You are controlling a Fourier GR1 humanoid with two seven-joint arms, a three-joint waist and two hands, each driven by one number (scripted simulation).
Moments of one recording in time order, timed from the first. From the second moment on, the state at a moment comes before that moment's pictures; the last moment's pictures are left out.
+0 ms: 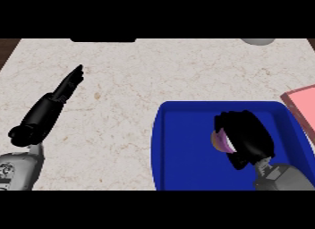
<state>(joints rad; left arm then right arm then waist) -0.22 0.28 0.00 -1.56 -0.10 -0.21 -0.06 -0.21 -0.36 0.43 -1.67 1.08 0.29 0.28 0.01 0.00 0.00</state>
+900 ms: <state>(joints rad) -0.22 0.26 0.01 -1.55 -0.12 -0.22 -0.06 -0.67 -0.26 0.07 -1.45 1.10 0.15 0.48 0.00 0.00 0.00</state>
